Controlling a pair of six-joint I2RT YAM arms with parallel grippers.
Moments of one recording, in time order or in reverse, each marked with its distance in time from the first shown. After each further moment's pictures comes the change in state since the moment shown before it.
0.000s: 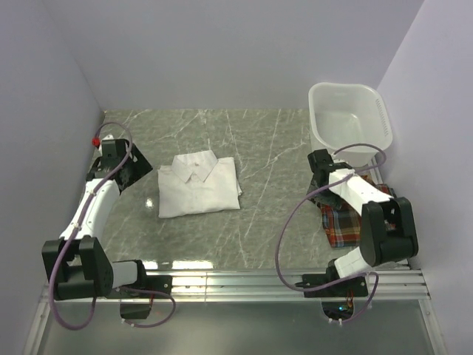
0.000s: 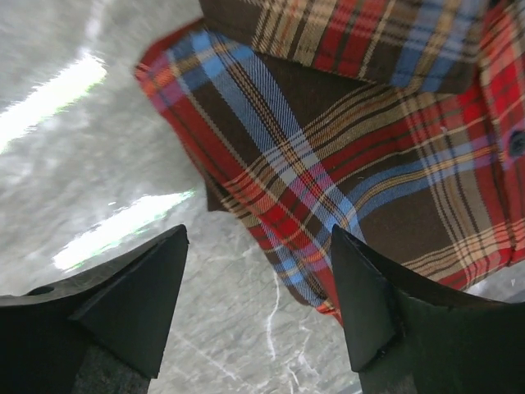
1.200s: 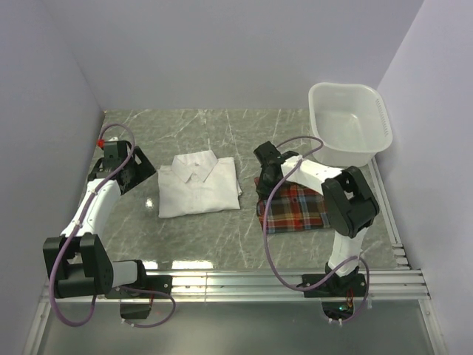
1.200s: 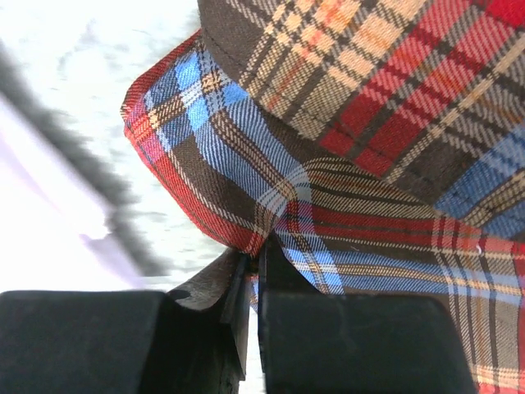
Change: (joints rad) left arm 0.000 -0.005 -0.030 0.009 0.082 0.023; right arm 0.373 0.365 0.313 0.111 -0.371 0.229
